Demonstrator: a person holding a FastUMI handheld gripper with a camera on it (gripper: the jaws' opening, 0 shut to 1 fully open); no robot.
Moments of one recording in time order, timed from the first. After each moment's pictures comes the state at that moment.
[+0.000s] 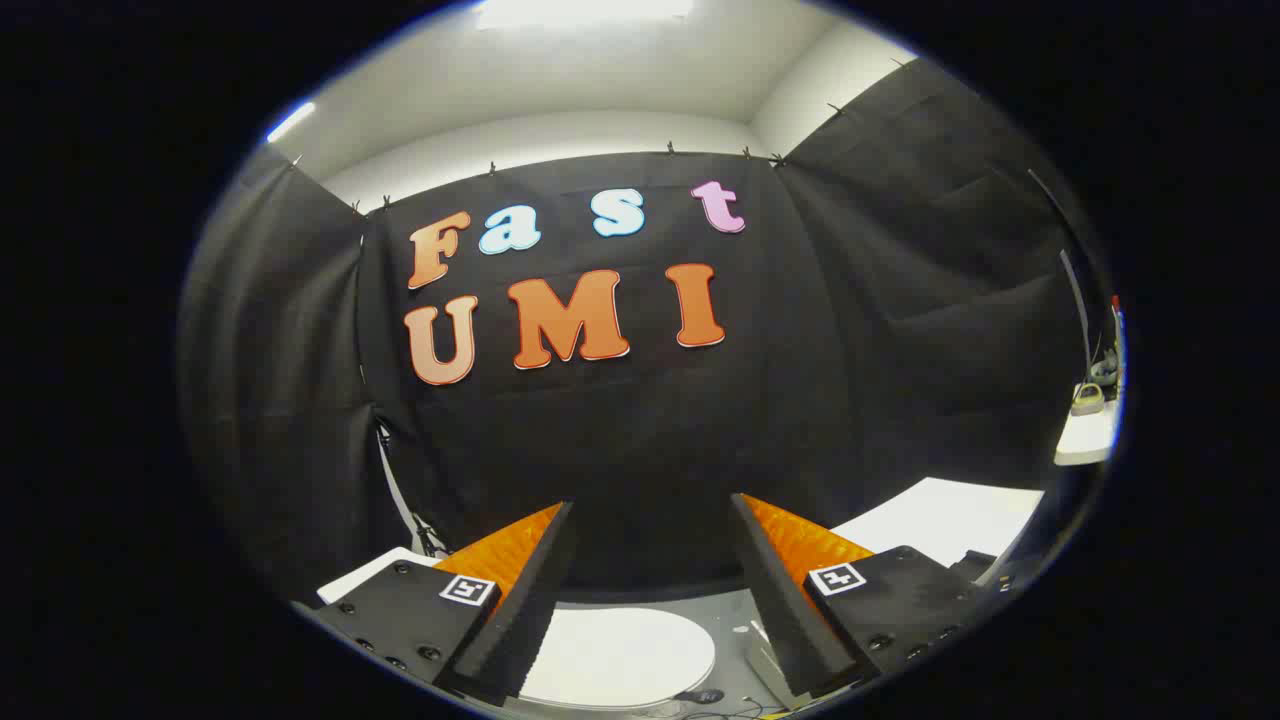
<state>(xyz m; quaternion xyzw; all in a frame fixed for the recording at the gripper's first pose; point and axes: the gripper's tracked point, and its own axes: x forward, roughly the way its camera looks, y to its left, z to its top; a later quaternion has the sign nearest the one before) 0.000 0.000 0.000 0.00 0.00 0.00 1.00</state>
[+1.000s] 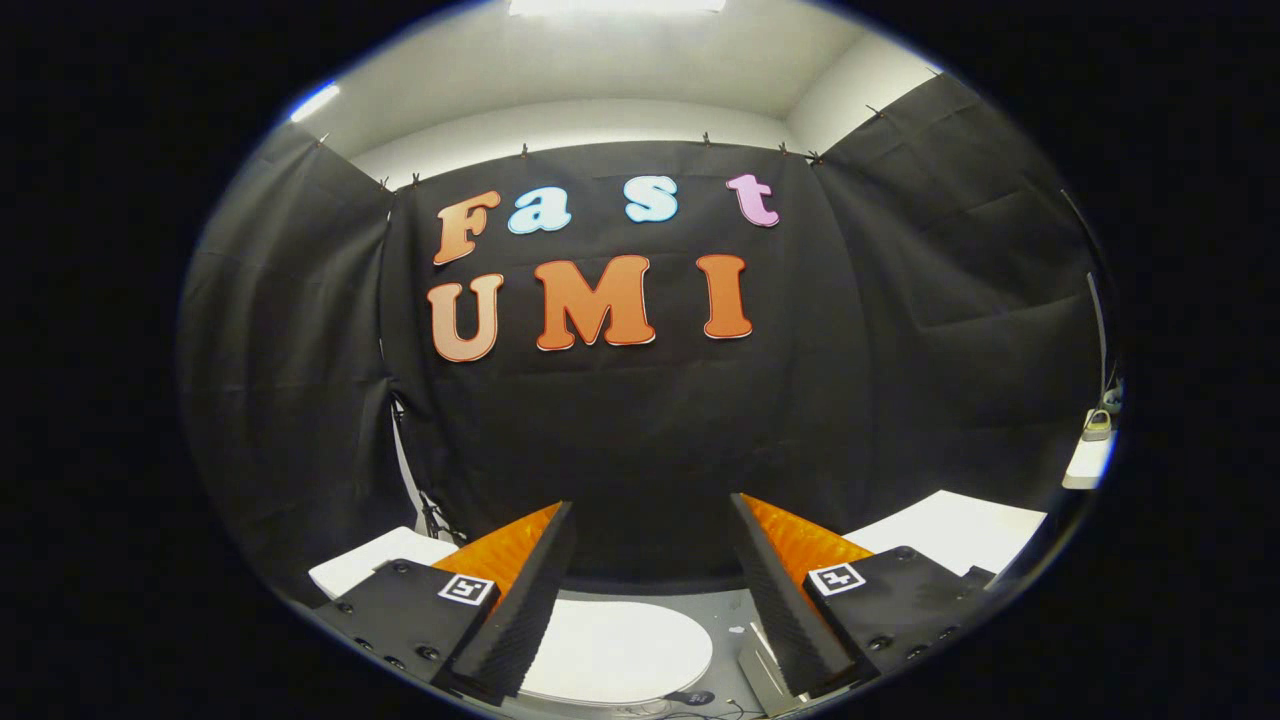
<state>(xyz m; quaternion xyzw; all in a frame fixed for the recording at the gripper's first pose) 0.015 0.023 -0.012 -0.01 0.02 0.03 1.00</state>
